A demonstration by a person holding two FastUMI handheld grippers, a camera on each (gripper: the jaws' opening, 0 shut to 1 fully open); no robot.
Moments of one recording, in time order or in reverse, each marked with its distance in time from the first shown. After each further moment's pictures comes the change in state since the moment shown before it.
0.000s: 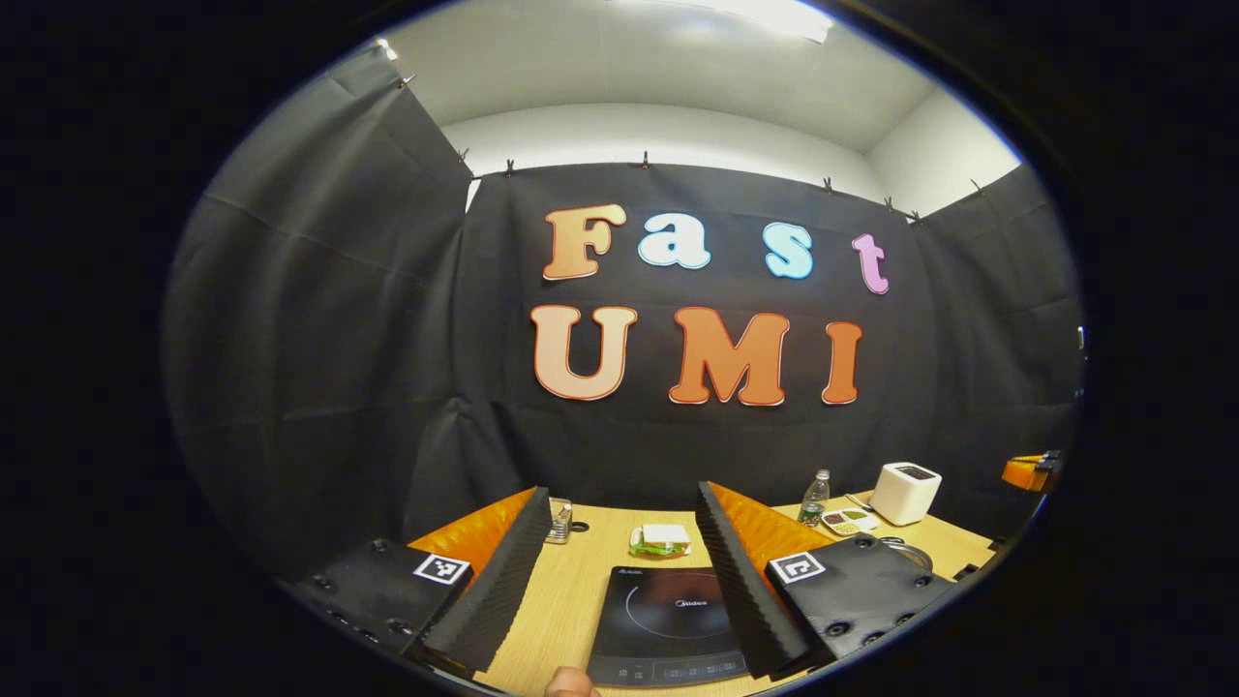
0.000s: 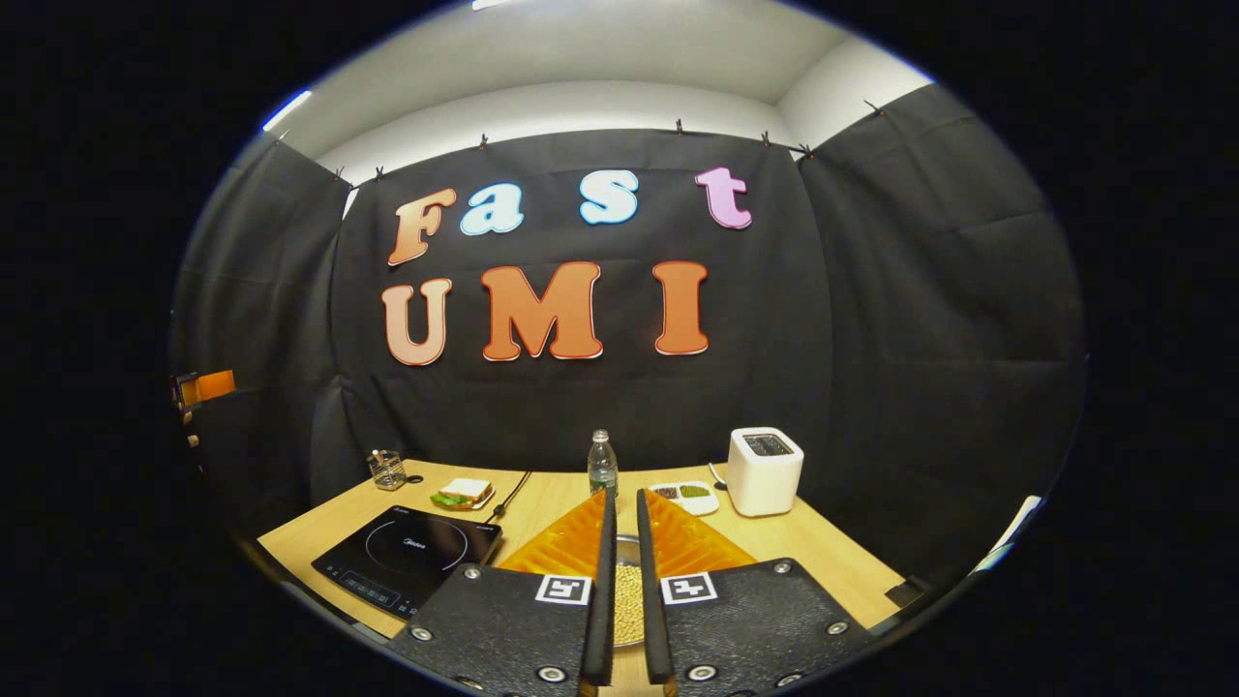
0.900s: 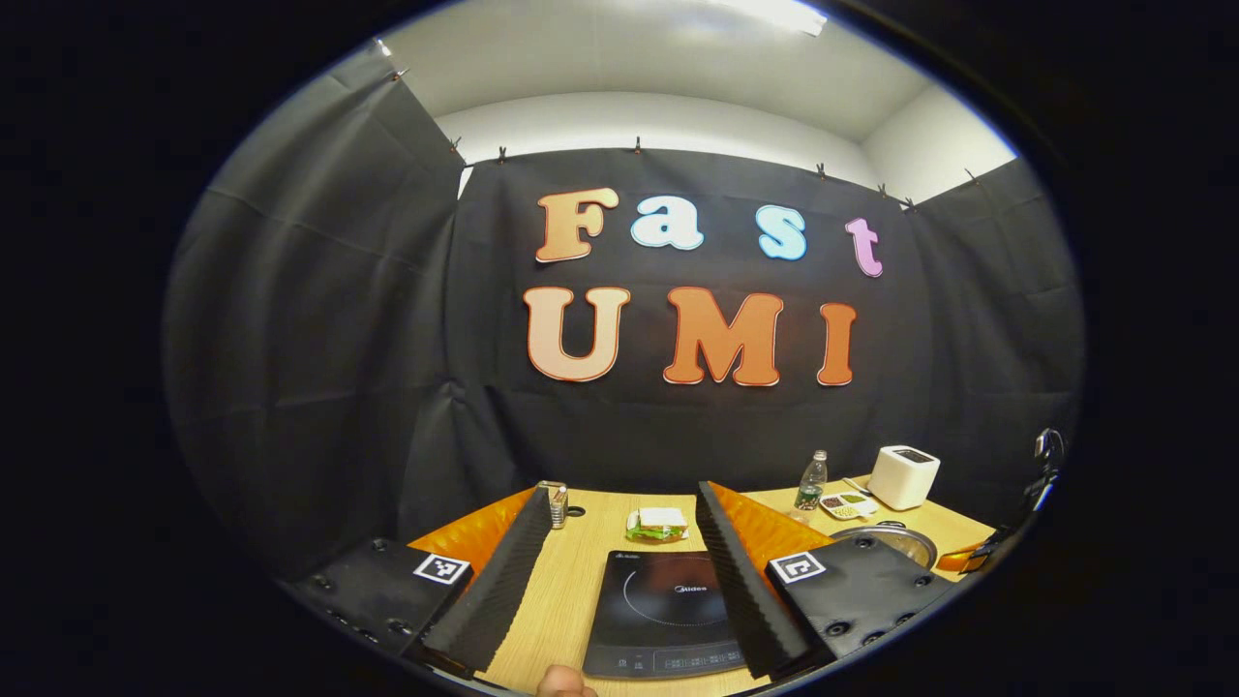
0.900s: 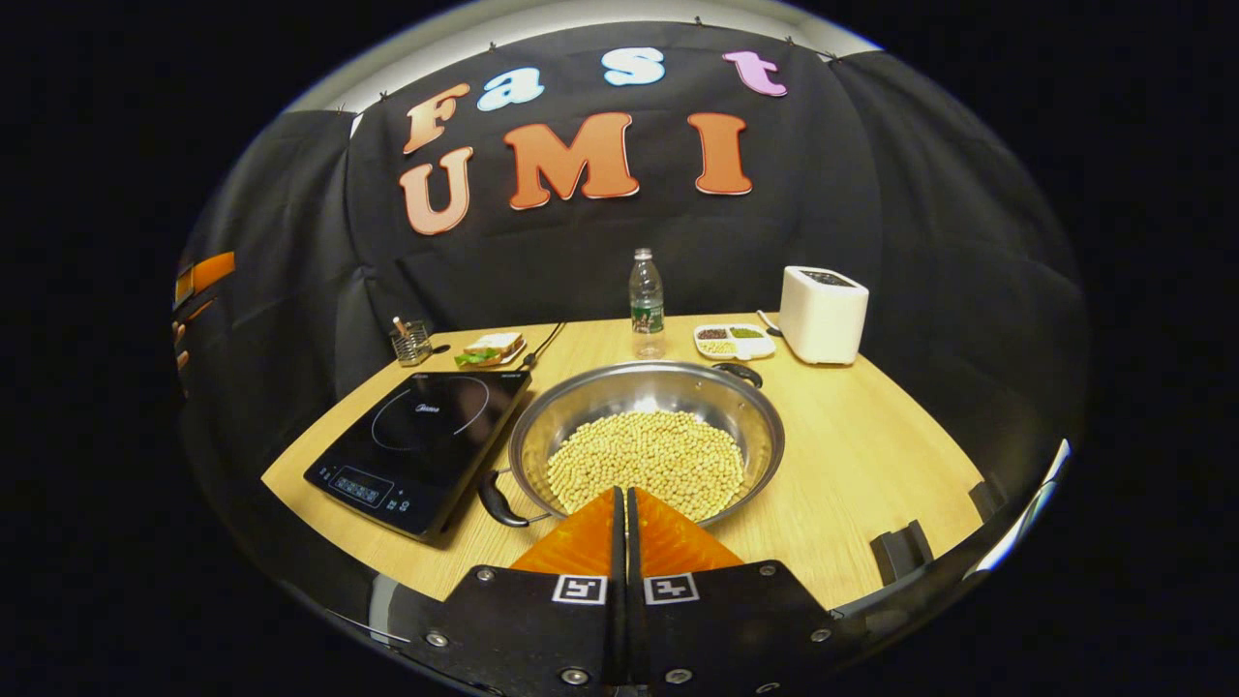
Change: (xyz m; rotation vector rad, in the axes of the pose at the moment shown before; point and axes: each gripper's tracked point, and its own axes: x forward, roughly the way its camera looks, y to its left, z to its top) left arm 0.000 0.002 -0.027 0.015 0.043 -0.006; right arm 0.006 0.048 -0.188 -0.019 0.400 0.112
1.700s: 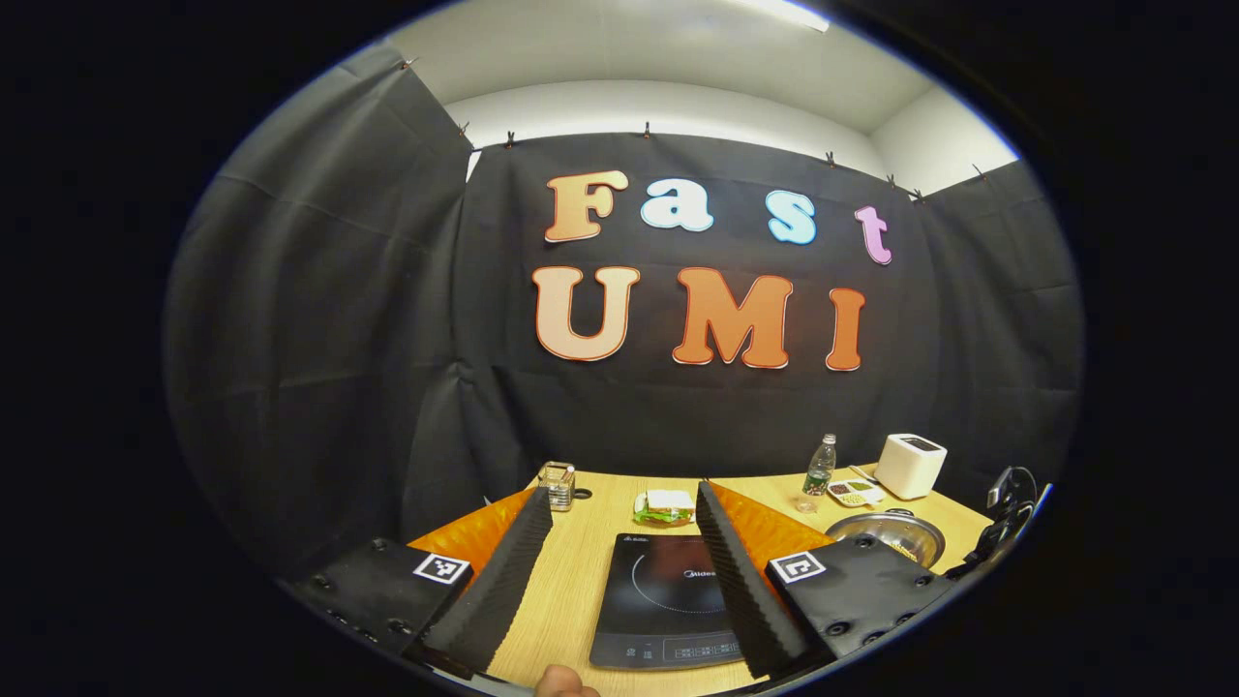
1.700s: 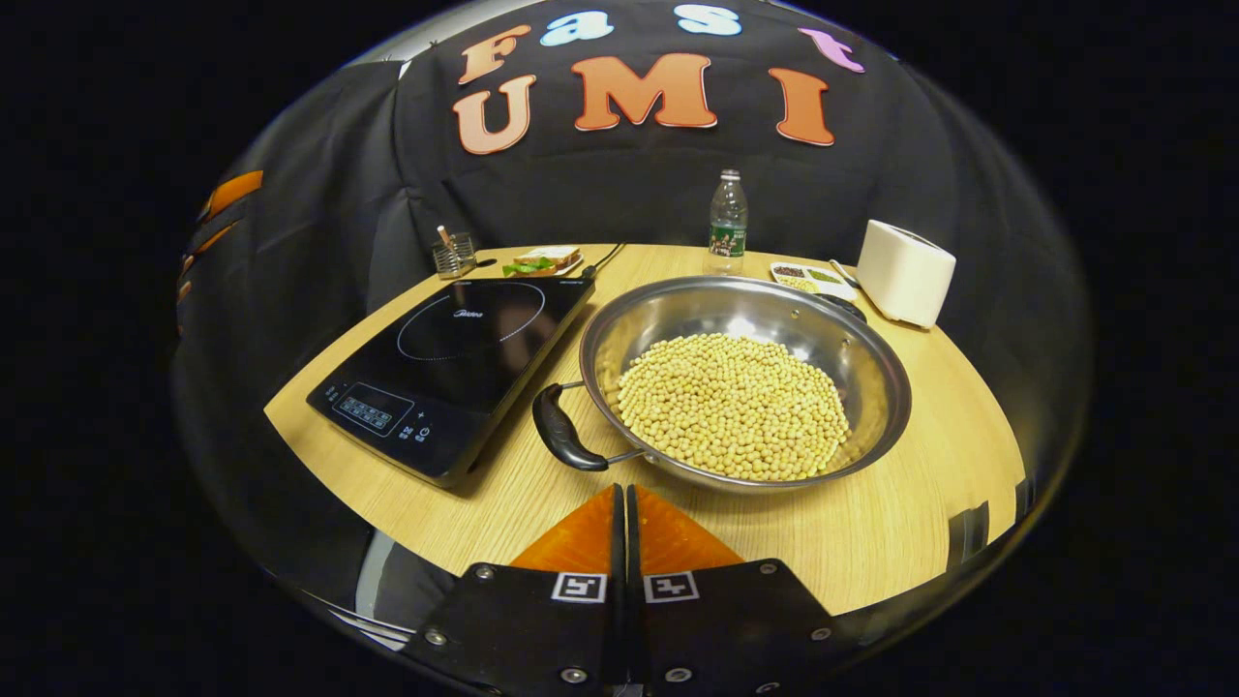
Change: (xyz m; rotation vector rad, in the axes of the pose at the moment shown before) left arm -0.002 0.011 -0.025 -0.006 0.048 0.020; right arm 0.040 0.062 -0.060 -0.116 0.185 0.101
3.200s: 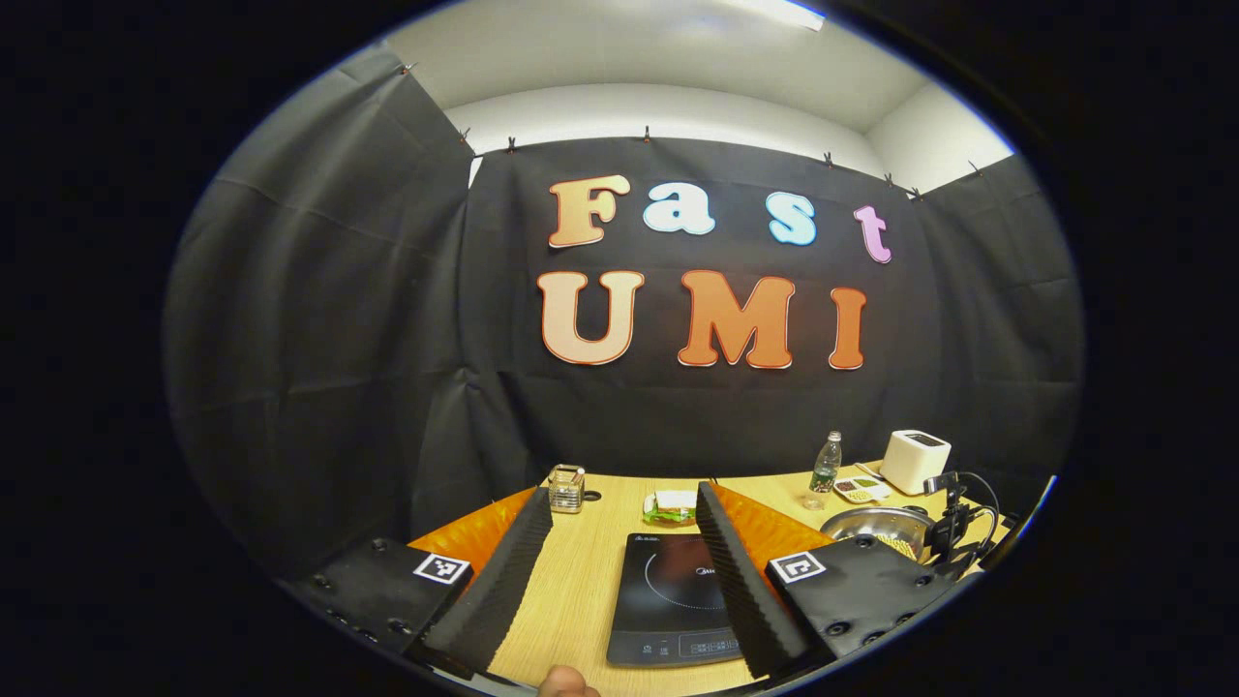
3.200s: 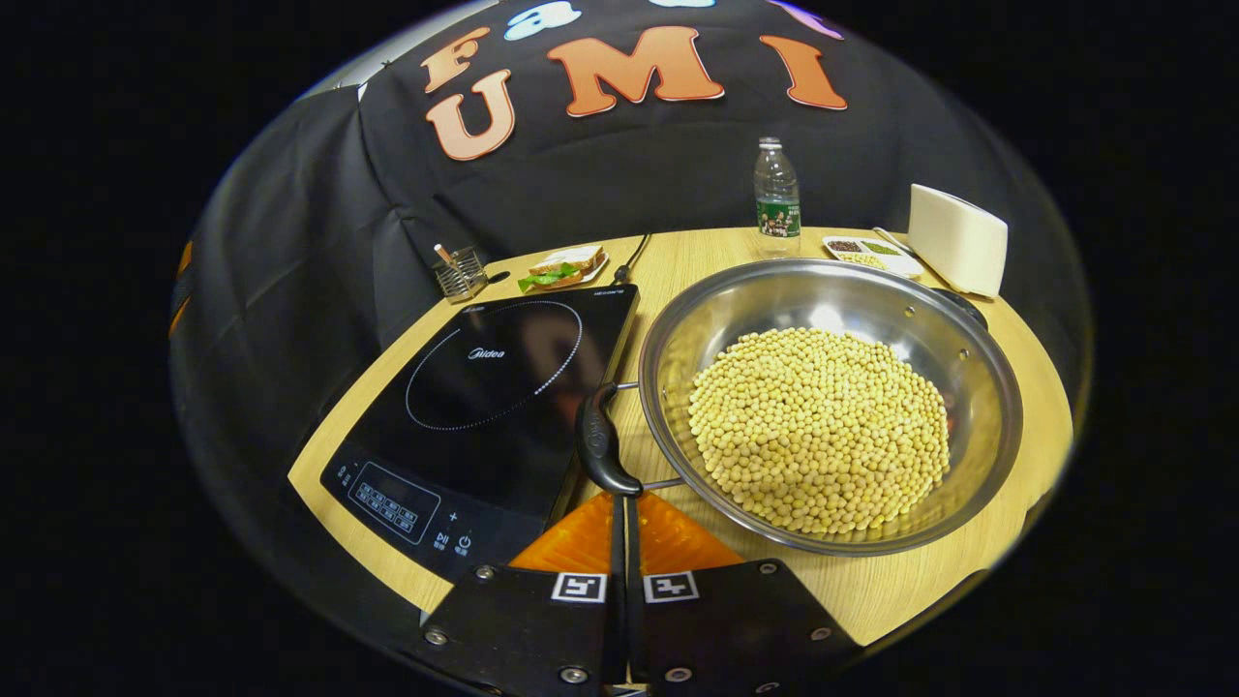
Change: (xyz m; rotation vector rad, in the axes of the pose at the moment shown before) left arm -0.012 0.012 0.008 0.020 -0.030 0.009; right arm 0.058 0.062 0.040 0.147 0.043 0.086
